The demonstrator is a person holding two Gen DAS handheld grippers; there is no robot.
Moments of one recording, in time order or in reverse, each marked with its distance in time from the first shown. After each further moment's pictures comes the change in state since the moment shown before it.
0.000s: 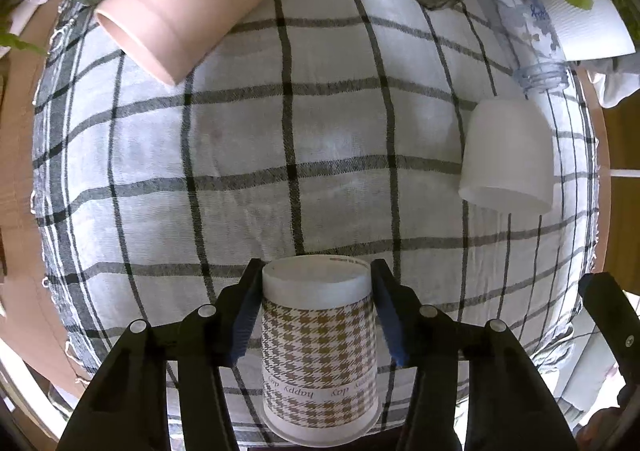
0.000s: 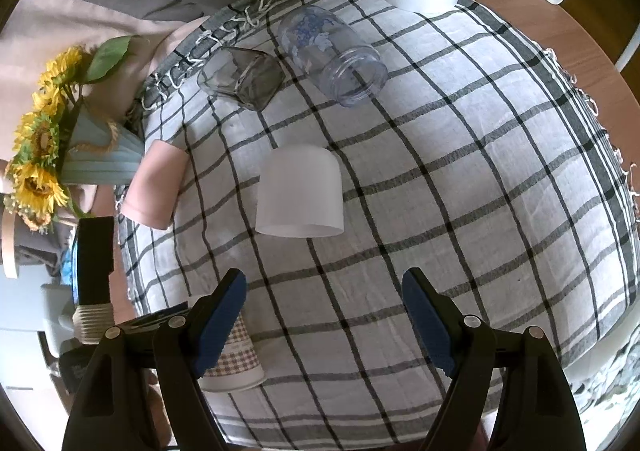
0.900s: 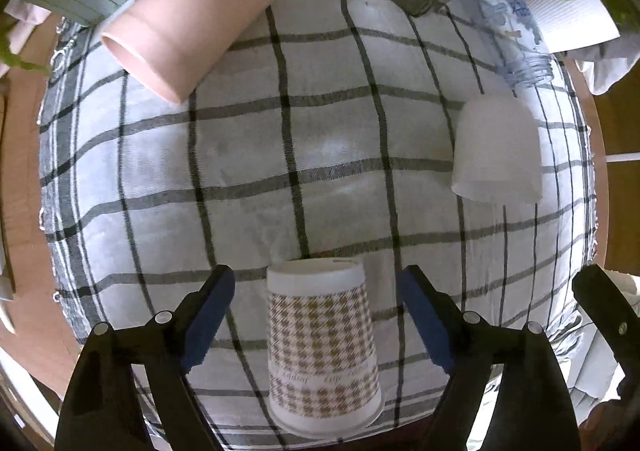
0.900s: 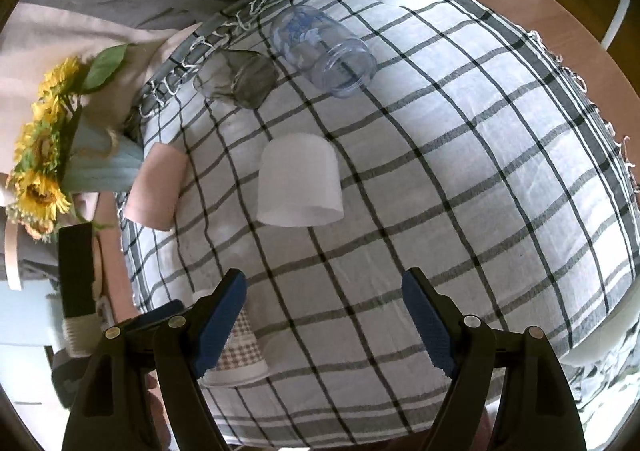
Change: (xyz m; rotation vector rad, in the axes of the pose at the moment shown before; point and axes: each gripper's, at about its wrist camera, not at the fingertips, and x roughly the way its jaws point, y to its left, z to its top) left arm -0.006 -0.002 -0.002 0.053 -0.023 0.004; right arm -0.003 -0.003 -0.011 0.047 -0.013 0.005
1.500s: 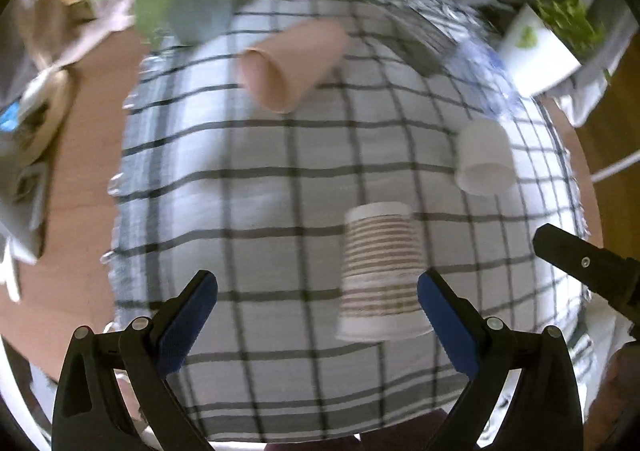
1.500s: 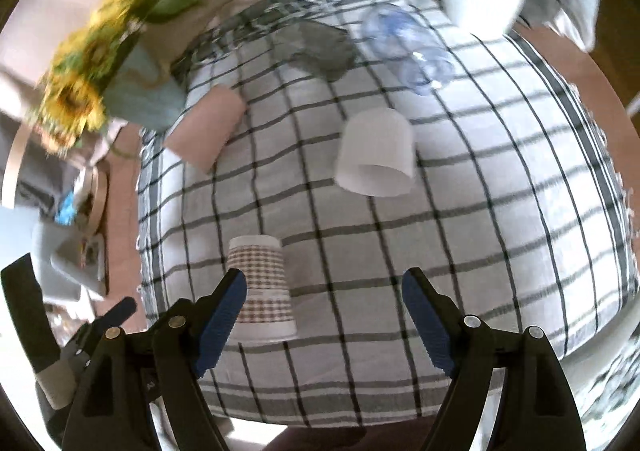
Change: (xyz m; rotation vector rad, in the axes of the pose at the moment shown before) left arm -0.060 0.042 -0.076 -0.018 -0.276 -0.002; right arm -0.013 0.053 -0.040 -0.196 -0.001 -0.030
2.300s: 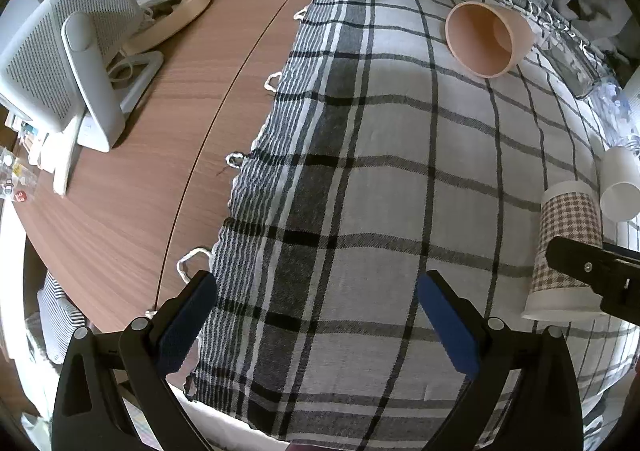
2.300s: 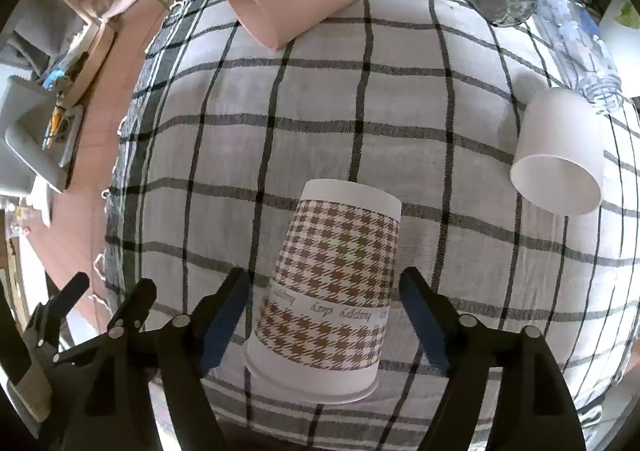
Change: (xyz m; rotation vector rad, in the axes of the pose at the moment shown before) left arm 0.020 0.107 -0.072 -0.307 -0.034 0.279; right arm 0.114 0.103 -0.018 -0.390 0.252 -0.064
